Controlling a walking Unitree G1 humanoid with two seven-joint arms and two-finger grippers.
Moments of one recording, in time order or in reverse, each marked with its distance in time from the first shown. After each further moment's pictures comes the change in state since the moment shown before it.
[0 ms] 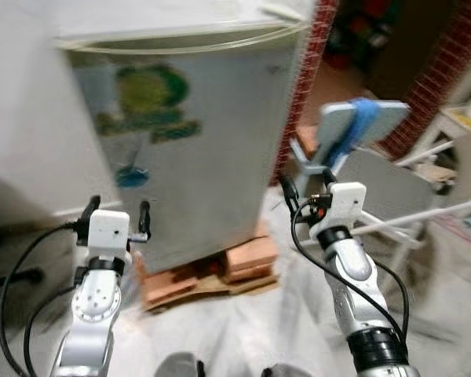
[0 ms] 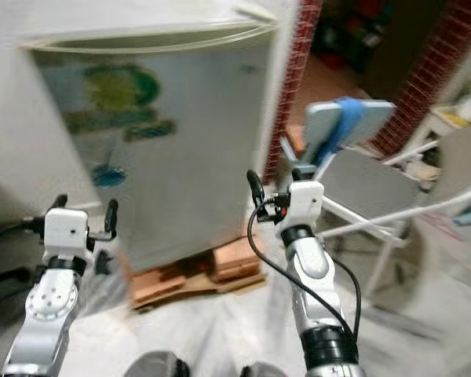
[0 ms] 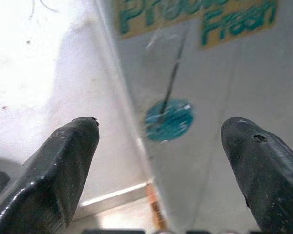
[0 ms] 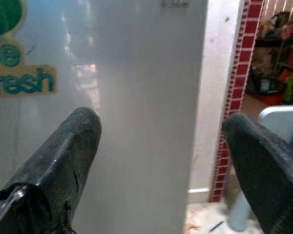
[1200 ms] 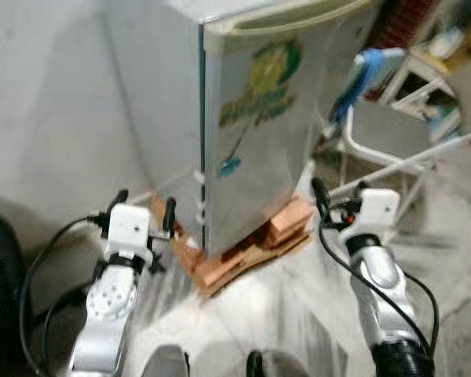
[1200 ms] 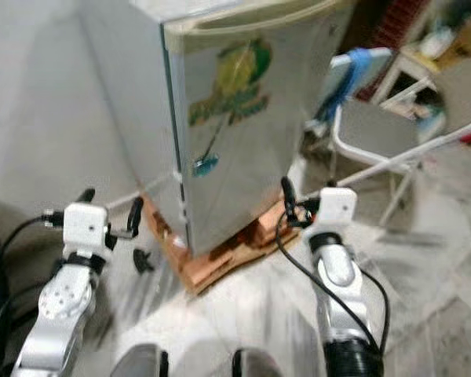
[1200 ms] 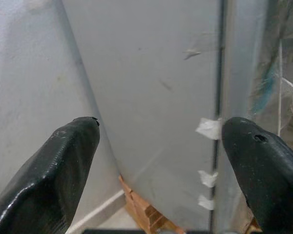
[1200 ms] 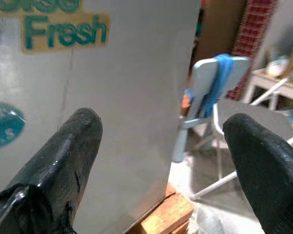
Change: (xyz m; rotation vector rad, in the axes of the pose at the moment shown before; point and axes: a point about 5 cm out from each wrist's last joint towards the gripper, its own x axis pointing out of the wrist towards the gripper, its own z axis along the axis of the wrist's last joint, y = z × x) left arm -0.005 -0.016 0.018 -0.045 -0.028 -0.106; right arm -0.020 -0.035 -0.001 -0.045 0.058 -0.166
